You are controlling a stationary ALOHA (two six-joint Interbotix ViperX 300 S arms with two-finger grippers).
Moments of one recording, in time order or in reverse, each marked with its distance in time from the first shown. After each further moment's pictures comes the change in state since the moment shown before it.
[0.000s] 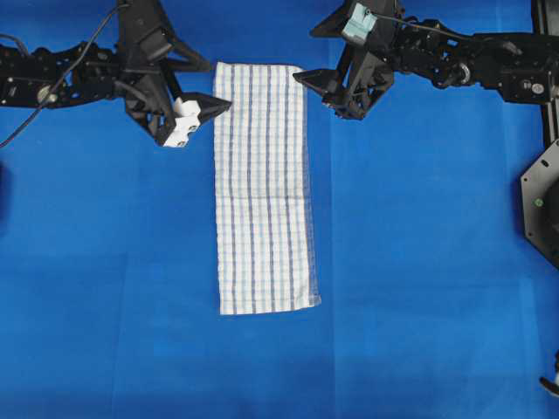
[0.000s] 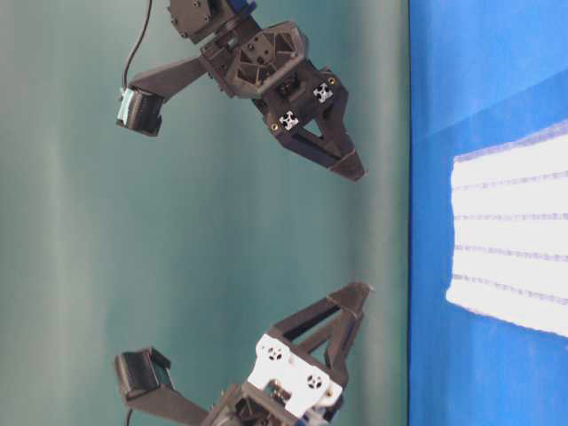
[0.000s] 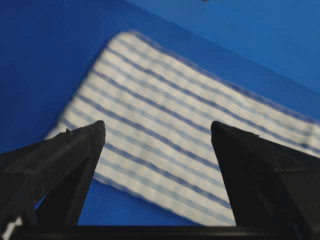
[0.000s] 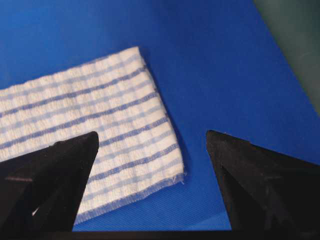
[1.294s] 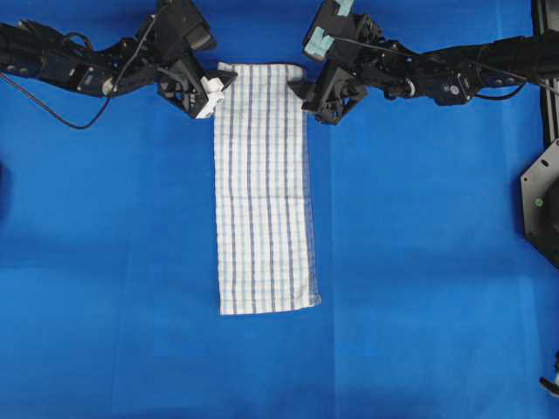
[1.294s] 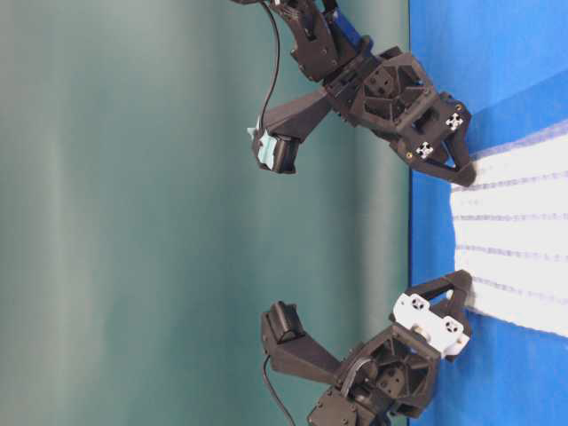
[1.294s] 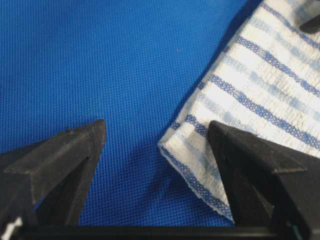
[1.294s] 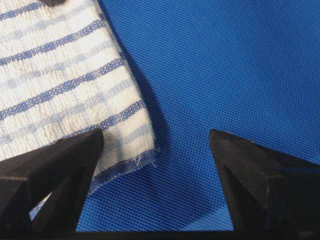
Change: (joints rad) left arm 0.127 0.408 -0.069 0.002 -0.272 0.023; right arm -0.034 0.333 -0.048 0.006 -0.163 0.014
